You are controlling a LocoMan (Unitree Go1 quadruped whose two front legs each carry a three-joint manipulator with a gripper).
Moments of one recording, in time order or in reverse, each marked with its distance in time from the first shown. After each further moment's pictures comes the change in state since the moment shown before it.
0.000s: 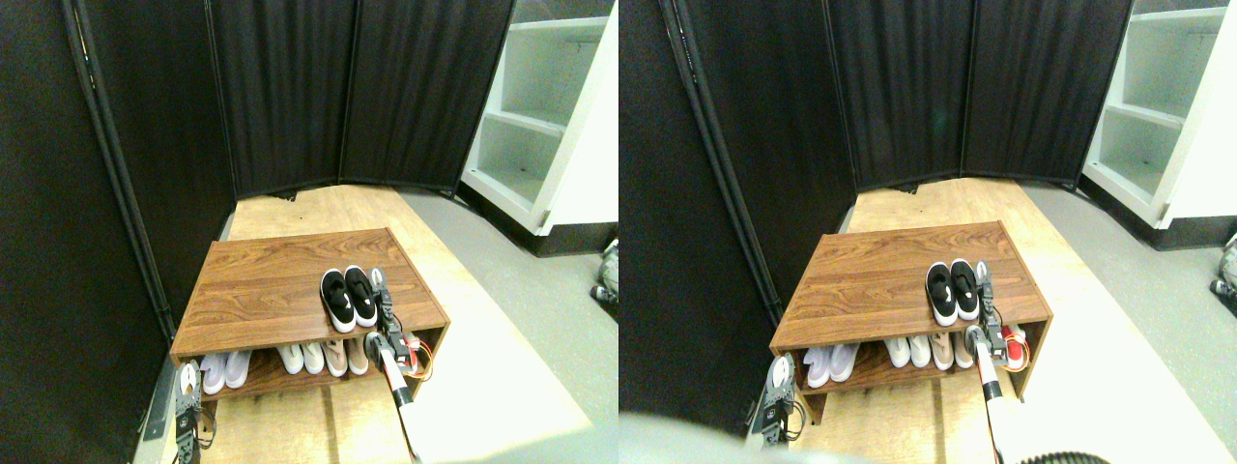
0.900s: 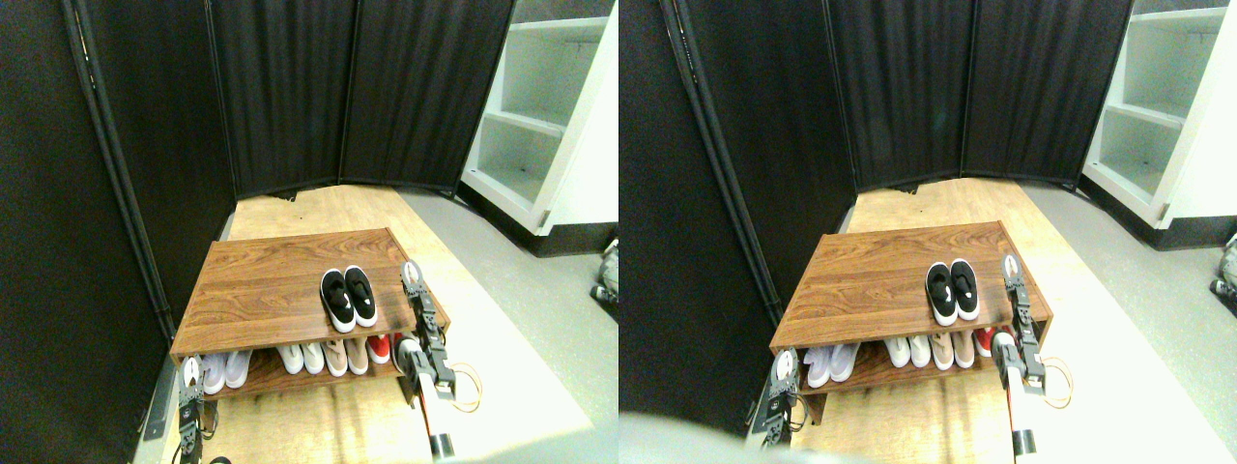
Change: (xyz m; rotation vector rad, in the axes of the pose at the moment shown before) right arm -0.063 0.046 0.066 -0.010 -0.045 0.186; left arm 0.008 0.001 -0.005 -0.010 0.021 0.008
